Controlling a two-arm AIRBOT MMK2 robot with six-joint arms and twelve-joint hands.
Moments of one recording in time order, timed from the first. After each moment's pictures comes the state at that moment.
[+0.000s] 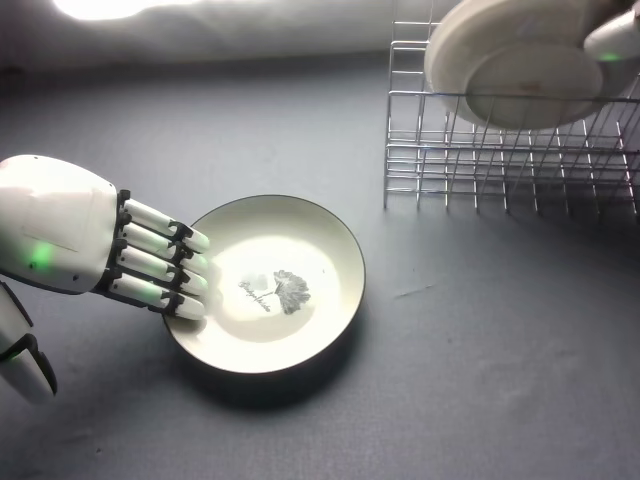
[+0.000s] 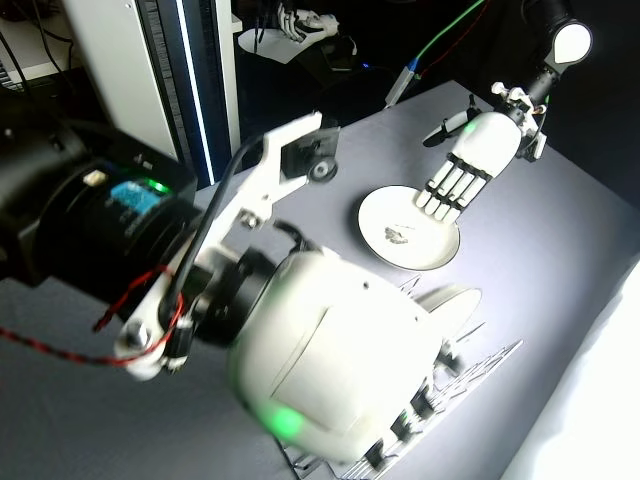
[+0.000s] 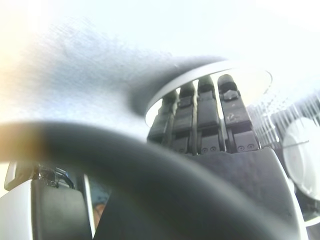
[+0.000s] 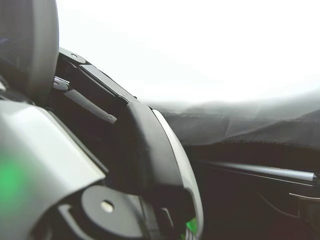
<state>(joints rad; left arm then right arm) 0.45 -1.09 1.67 1.86 -1.08 -0.01 -0.16 -0.92 1.28 -0.14 0.12 -0.10</state>
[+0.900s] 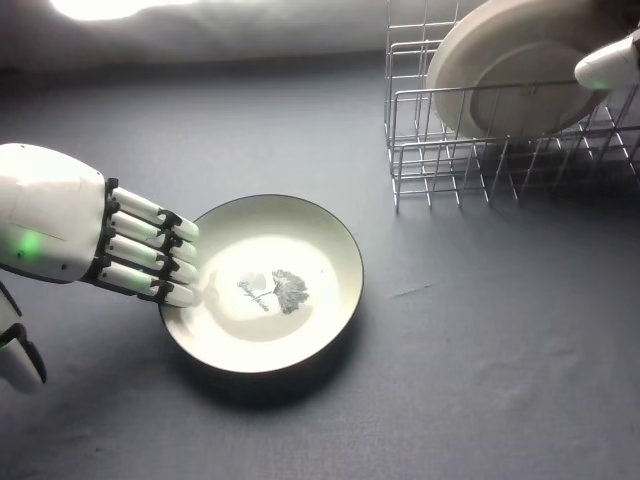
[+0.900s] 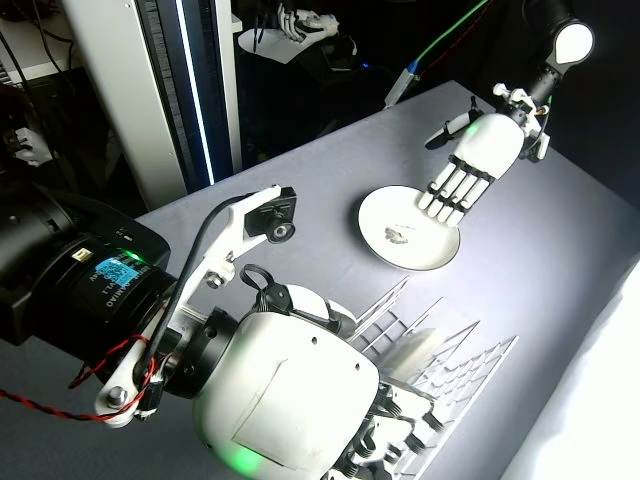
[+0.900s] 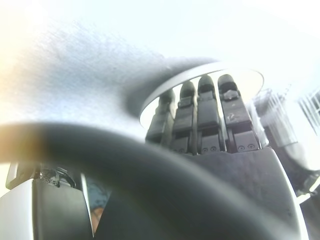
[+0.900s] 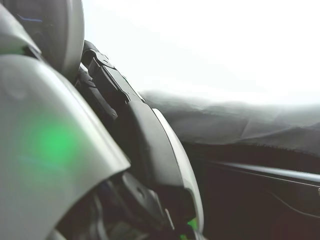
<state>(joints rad) 0.43 -1.08 1.67 1.88 -1.08 -0.02 -0.26 -0.94 1.31 -0.19 0.24 -0.10</state>
